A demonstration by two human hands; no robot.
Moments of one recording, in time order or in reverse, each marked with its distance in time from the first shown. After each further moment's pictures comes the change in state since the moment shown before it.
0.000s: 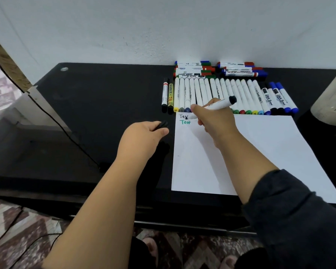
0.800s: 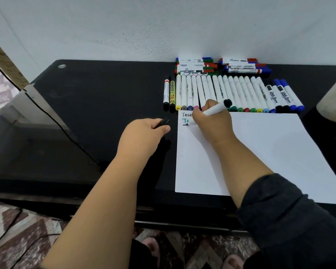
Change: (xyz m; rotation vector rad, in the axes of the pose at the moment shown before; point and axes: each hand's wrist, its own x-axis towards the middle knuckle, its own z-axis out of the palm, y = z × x) left_hand 0.009 -0.003 -0.002 0.063 -0.025 0.013; right_hand 0.005 0.017 0.016 -0.152 0.021 -0.128
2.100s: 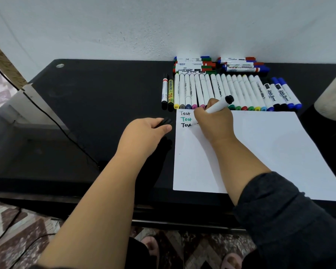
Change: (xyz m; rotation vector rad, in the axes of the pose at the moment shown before) left_hand 0.004 -0.005 0.005 -0.085 -0.021 0.007; right_hand -0.005 -0.002 -0.004 0.111 0.056 0.030
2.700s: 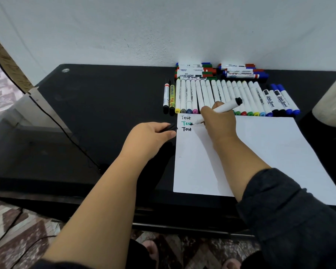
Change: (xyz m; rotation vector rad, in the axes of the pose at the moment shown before) left_hand -0.007 0.004 -0.002 -0.050 -0.052 0.020; right_hand 0.003 -0.007 -0.007 0.145 0.022 0.138
